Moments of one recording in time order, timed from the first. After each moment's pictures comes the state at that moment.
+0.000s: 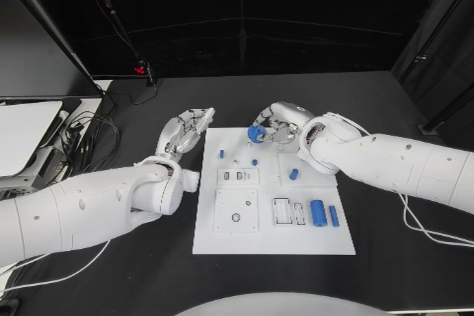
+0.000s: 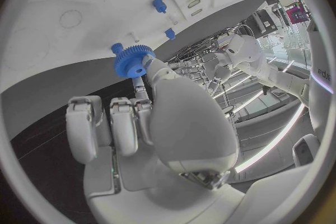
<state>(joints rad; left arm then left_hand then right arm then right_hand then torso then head) 1.21 -0.70 -0.24 1.44 -0.04 -0.67 0.68 1.12 0.14 -0.17 0.29 0.25 0.42 0.15 0.60 0.07 0.44 0.25 0.62 0.06 0.17 0.24 0.83 0.06 0.13 0.28 0.29 0.30 0.10 1.25 -0.60 -0.09 1.24 -1.34 -0.42 0.00 1.50 -0.05 0.21 0.15 0.22 0.92 0.15 0.26 0.03 1.46 0.07 1.57 1.31 1.47 0.00 1.57 1.31 0.01 1.47 0.12 1.57 1.31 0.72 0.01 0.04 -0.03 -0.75</state>
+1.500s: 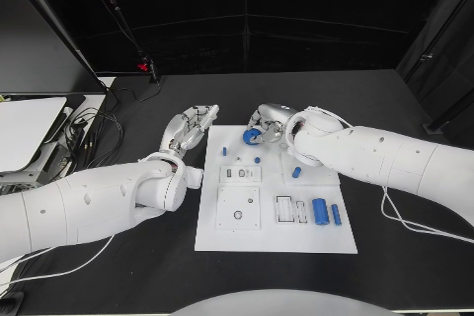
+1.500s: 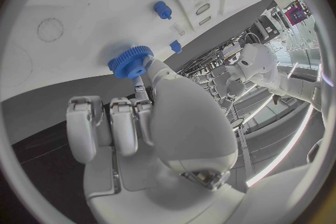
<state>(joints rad) 1.21 -0.70 -0.24 1.44 -0.04 -0.67 0.68 1.12 0.14 -0.18 0.29 0.26 0.42 0.15 0.60 0.07 0.44 0.25 0.62 0.06 0.17 0.24 0.83 0.06 0.13 0.28 0.29 0.30 0.10 1.25 -0.46 -0.08 1.09 -1.38 -0.26 -0.08 1.50 -0.05 0.22 0.14 0.21 0.94 0.16 0.22 0.03 1.46 0.07 1.57 1.31 1.47 0.00 1.57 1.31 0.01 1.47 0.12 1.57 1.31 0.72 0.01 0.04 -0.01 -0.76</state>
